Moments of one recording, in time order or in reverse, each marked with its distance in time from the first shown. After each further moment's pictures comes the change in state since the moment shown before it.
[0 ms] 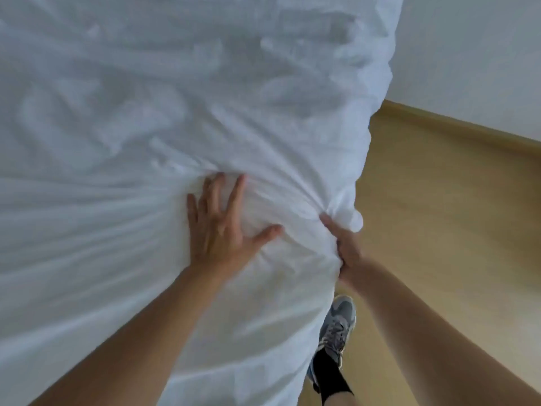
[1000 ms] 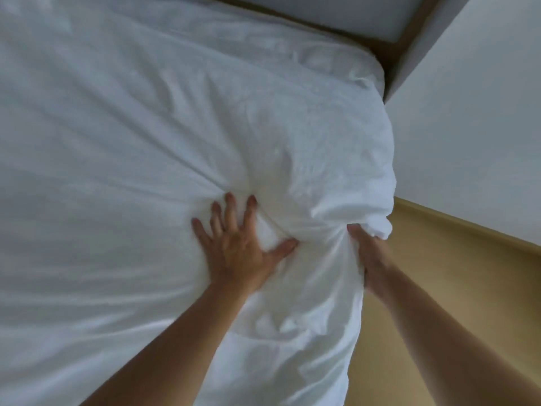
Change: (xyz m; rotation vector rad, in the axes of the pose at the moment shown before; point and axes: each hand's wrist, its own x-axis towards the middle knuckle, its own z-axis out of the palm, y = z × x) left_hand 0.346 0.096 0.010 0.088 -0.053 -0.088; right_hand 0.157 -0.333 0.045 -0.192 0.303 -0.165
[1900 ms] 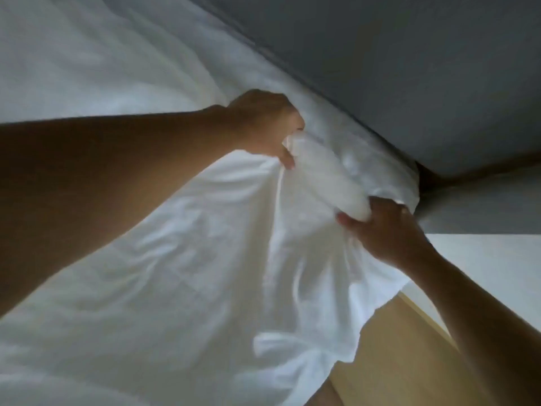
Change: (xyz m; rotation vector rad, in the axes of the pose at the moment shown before) left_hand 0.378 0.060 -0.125 0.245 -0.331 0.445; right_hand 0.144 -0.285 0.072 -1.569 -0.159 -0.551
